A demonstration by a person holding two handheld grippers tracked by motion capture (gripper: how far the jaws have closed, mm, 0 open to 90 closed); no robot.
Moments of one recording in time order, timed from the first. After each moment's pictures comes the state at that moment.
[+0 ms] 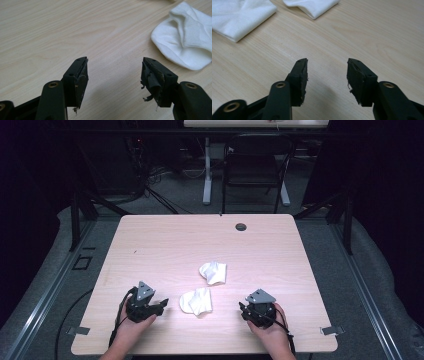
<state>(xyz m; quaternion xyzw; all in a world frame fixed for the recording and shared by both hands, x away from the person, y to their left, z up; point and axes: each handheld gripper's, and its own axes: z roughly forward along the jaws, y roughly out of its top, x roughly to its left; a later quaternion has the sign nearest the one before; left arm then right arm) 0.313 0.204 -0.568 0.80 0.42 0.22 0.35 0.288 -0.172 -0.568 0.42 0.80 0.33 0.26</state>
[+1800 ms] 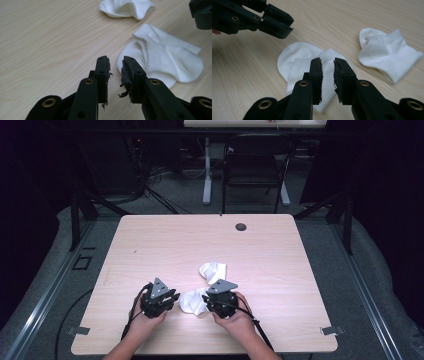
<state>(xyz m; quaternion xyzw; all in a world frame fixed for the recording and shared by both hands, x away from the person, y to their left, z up) 0.321 0.164 -0.562 0.83 0.36 0.20 0.38 0.311 -0.073 -0.541 0.35 0.83 0.39 0.18</state>
